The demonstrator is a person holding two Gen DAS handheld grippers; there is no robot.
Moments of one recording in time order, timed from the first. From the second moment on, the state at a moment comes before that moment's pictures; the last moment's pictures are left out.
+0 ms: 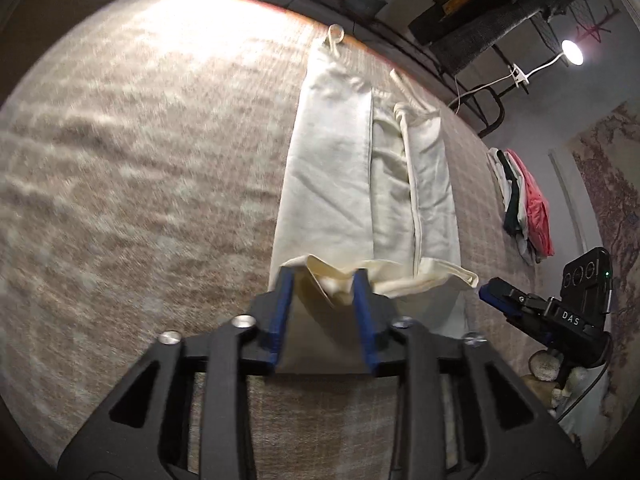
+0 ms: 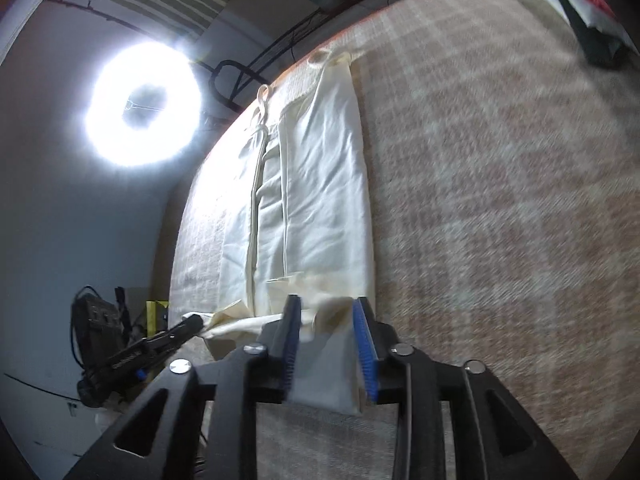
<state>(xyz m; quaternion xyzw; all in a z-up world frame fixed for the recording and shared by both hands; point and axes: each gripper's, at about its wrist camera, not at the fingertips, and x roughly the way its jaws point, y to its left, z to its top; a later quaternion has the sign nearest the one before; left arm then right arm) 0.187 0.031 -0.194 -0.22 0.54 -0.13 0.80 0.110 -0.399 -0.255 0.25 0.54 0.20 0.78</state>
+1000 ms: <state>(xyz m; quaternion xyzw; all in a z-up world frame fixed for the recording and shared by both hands) 0.197 -0.024 -0.221 -0.02 0.54 -0.15 0.83 0.112 -0.359 -0.267 0.09 0.54 0.17 0.82</state>
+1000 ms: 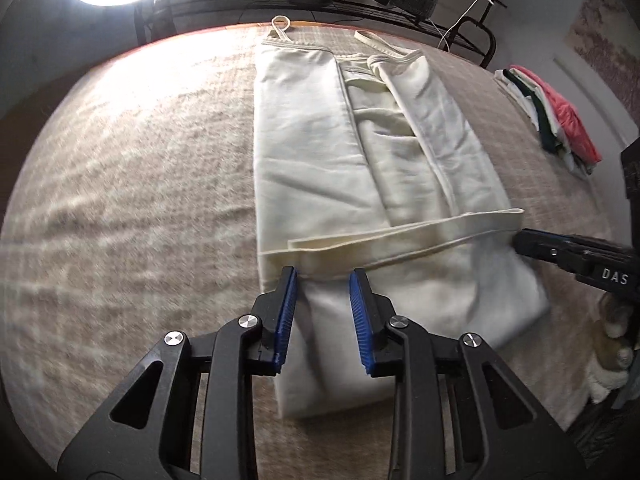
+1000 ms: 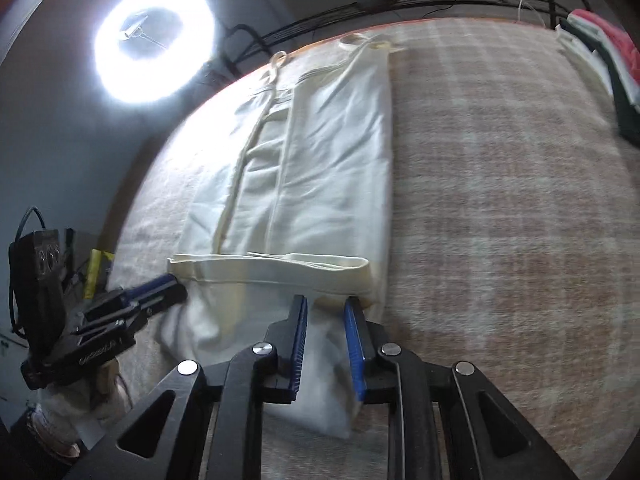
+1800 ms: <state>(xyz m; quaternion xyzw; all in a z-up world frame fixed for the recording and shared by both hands) 0.317 0.021 -0.202 -0.14 0.51 -0.14 0.84 0.171 -0.373 -0.225 0.06 0.48 0.18 0.85</state>
